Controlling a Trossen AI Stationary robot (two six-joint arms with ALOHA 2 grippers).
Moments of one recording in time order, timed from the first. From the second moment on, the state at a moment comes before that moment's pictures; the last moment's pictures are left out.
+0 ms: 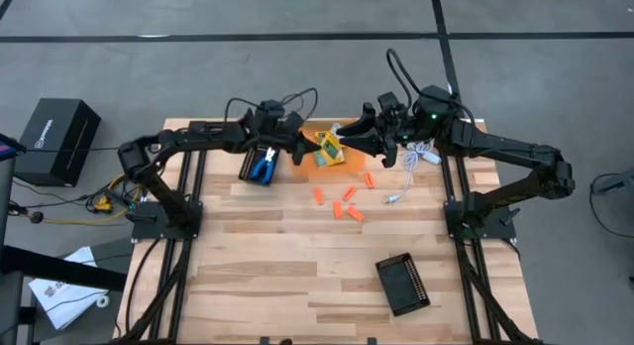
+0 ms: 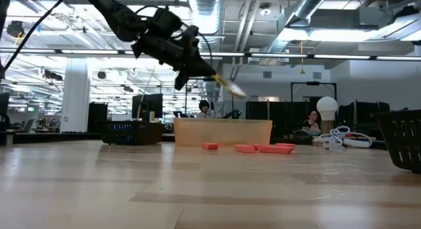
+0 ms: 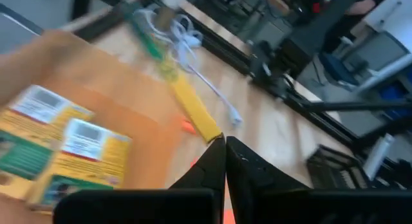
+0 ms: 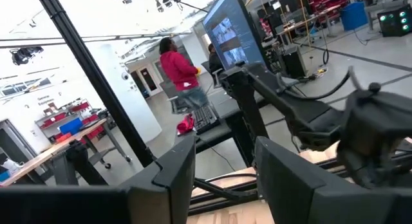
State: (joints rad) left arm 0.55 1.64 1.00 0.20 0.48 -0.34; right arm -0.28 1.27 1.26 0.11 -0.45 0.48
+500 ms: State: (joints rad) left arm 0.59 1.79 1.00 0.23 0.54 -0.33; right arm -0.28 1.27 1.26 0.11 -0.45 0.48
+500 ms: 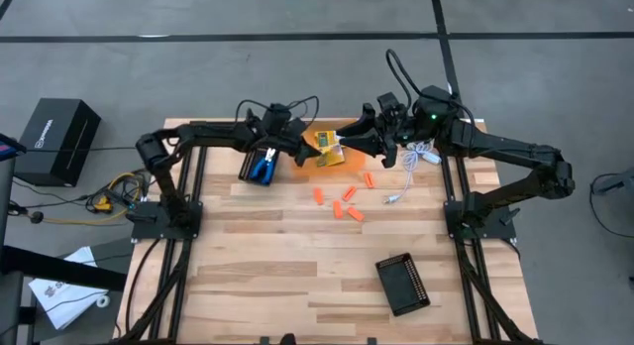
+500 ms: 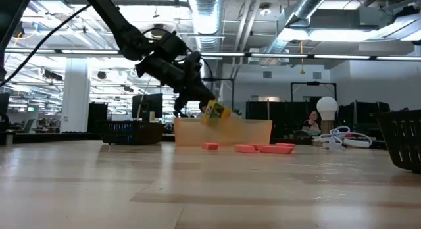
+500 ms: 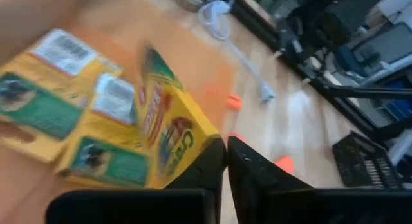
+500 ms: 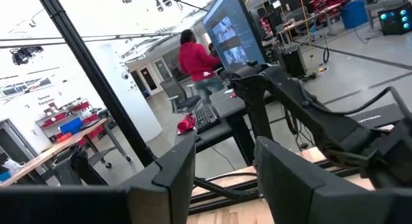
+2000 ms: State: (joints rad) left arm 0.38 1.73 1.00 0.13 0.37 -0.56; right arm -0.41 1.29 1.26 0.08 -0.47 0.42
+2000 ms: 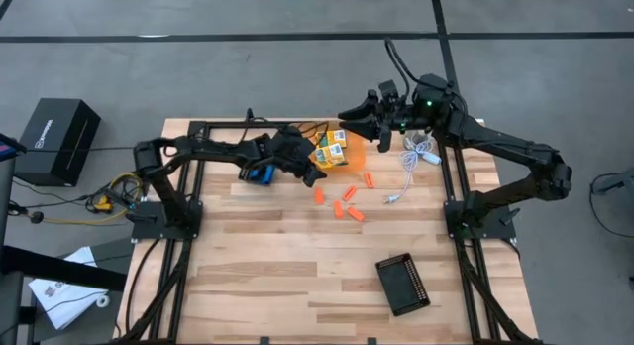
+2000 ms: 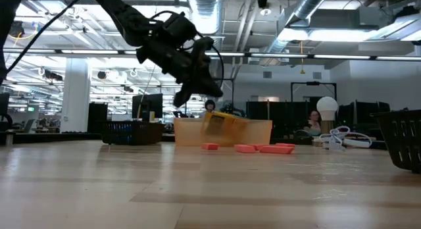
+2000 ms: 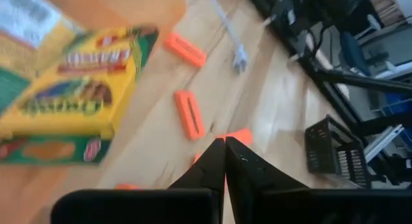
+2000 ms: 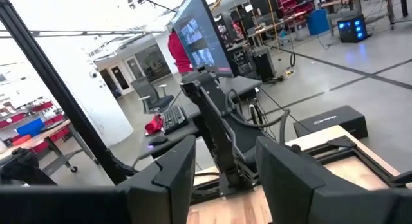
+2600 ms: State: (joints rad) left arm 0.45 1.73 1.00 0.14 0.35 -0.45; right arm -0.42 1.29 1.26 0.09 -0.47 0.44
